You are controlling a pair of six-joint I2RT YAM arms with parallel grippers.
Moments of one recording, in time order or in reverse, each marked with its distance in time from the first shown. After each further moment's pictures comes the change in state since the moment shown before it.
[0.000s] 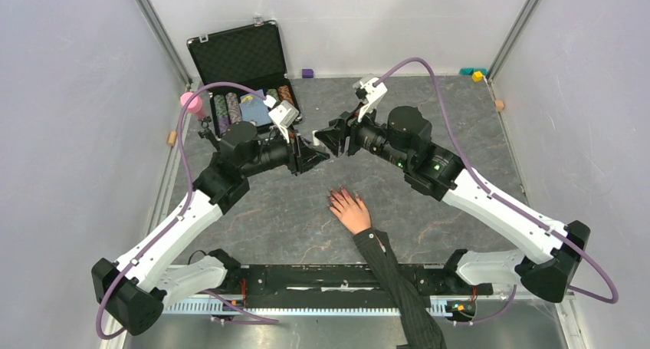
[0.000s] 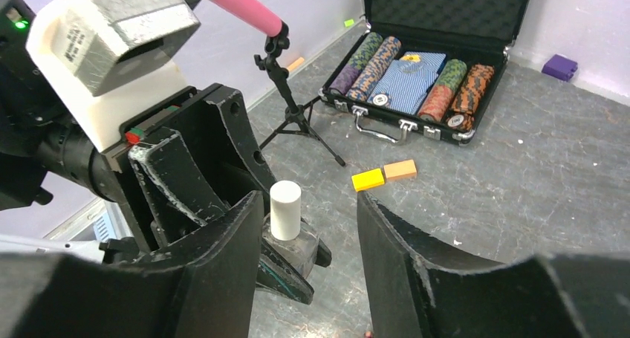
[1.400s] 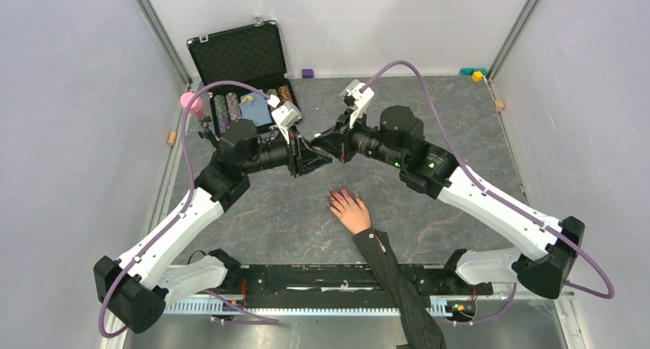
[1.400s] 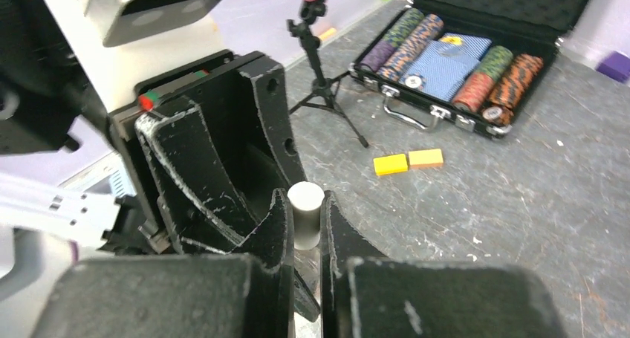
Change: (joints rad) left arm 0.014 0.017 0.004 0.014 0.109 0.000; right arm 0.013 0.051 0.022 -0.049 -0.065 -0.040
